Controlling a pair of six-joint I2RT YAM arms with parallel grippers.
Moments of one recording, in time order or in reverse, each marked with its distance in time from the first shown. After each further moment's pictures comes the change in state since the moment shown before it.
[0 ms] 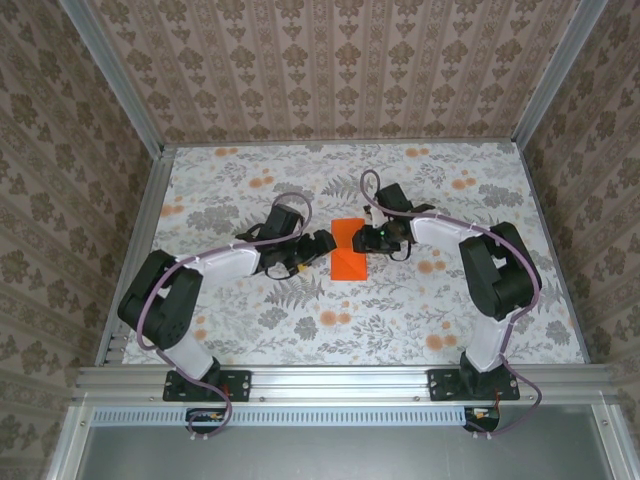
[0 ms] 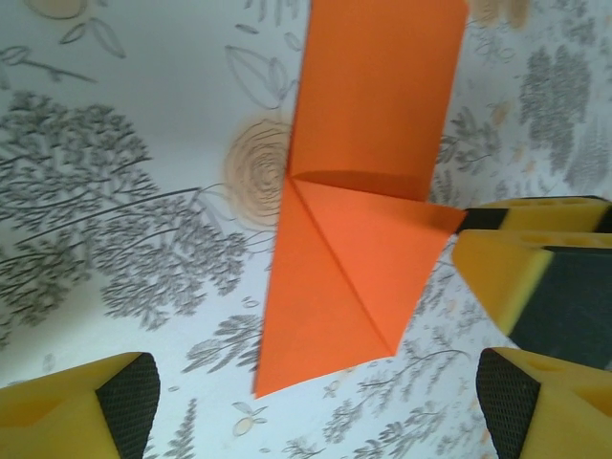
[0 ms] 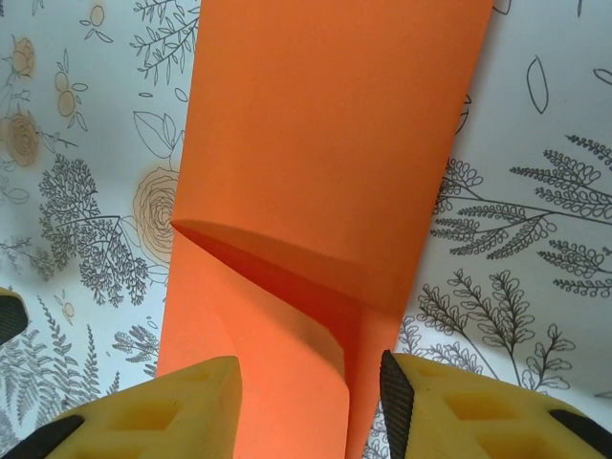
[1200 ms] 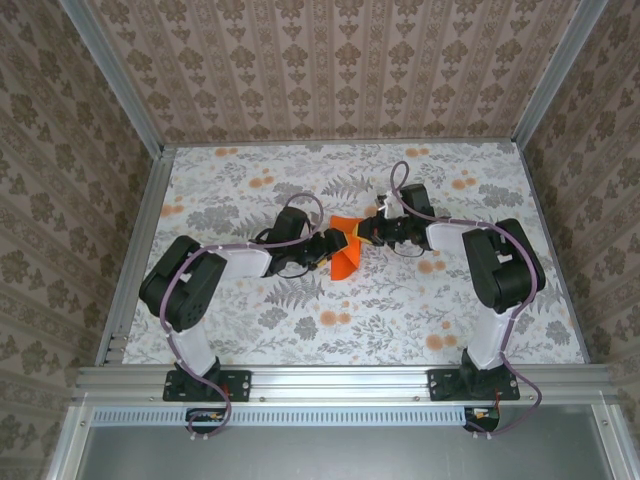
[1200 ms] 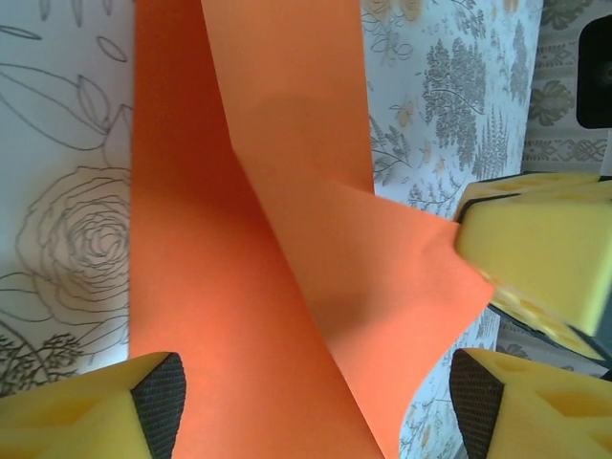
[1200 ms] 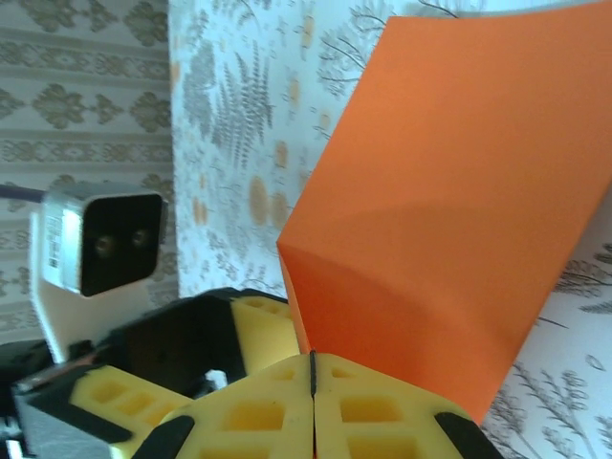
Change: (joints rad) left arm -0.022 0.148 -0.026 0.354 0.116 -0.063; right arm -0.130 0.022 -0.163 0.550 -0.483 0.391
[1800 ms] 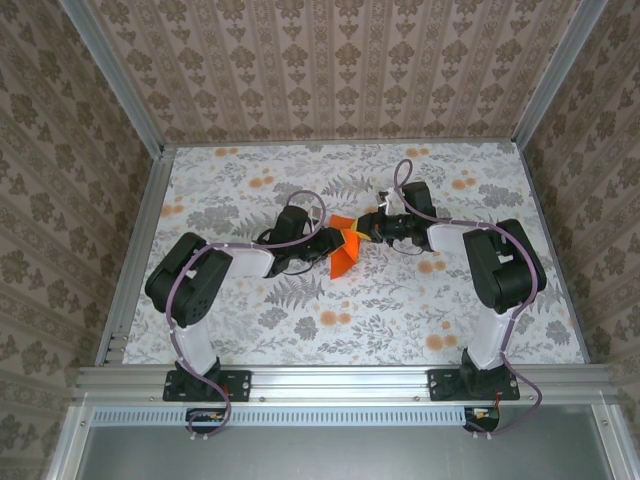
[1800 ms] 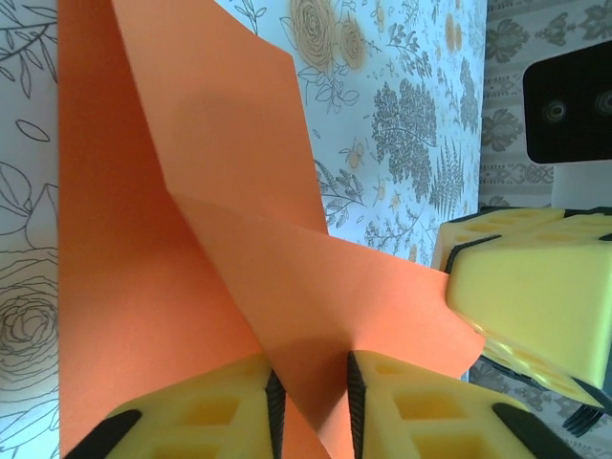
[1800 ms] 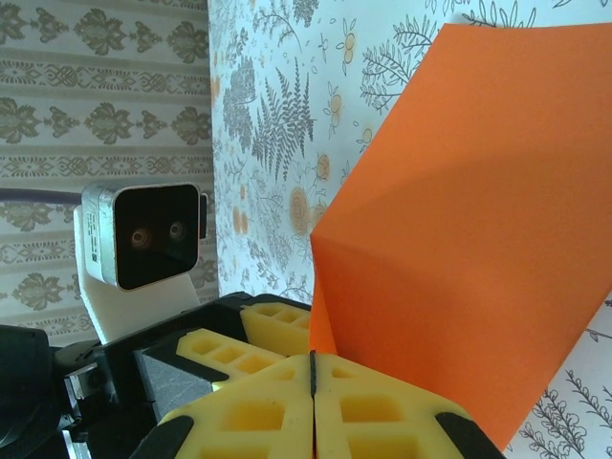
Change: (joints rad) left arm -0.002 0.041 0.000 0.148 -0.018 -0.033; right arm -0.010 -0.001 -0.016 0.095 -0.037 0.102
